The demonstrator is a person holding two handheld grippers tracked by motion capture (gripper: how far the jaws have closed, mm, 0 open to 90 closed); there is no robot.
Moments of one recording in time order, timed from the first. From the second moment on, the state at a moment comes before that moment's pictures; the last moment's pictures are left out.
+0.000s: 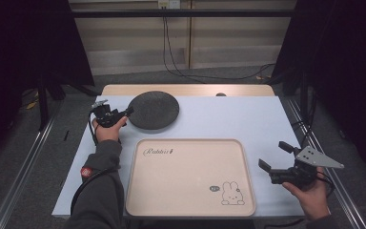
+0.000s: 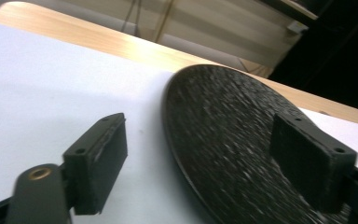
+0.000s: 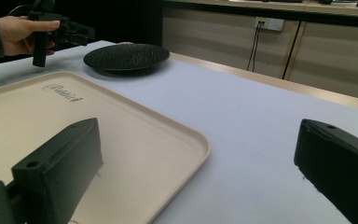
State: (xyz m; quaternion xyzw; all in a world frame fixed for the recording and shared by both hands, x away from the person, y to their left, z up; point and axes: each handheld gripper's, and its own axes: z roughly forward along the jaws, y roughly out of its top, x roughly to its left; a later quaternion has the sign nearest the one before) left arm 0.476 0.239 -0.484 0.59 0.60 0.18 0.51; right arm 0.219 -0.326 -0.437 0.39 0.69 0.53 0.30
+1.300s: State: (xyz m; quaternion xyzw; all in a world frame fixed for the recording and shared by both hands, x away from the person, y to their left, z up) left arm 0.500 0.223 -0.509 0.51 0.69 0.07 0.51; right arm 0.220 -0.327 -0.437 0.39 0.69 0.53 0.29
